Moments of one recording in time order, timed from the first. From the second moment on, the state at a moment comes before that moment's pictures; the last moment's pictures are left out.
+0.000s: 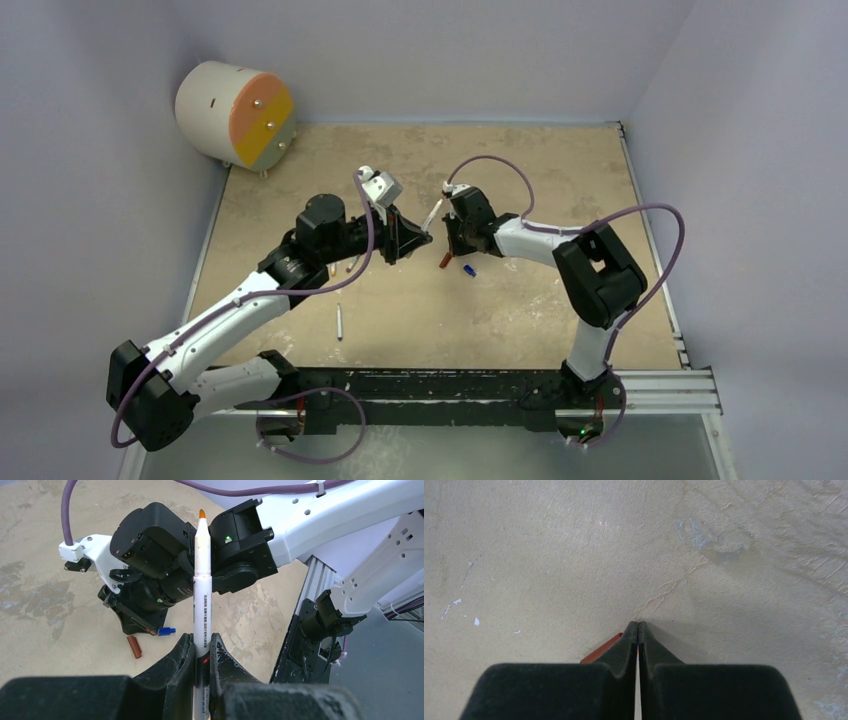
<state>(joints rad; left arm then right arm) -0.69 1.07 0.86 0.06 0.43 -0.27 0.60 1.82 1.05 -0.14 0.04 0.28</state>
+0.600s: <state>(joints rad) -0.69 0.98 0.86 0.04 0.03 -0.31 0.70 1.67 1.05 -0.16 0.21 0.46</state>
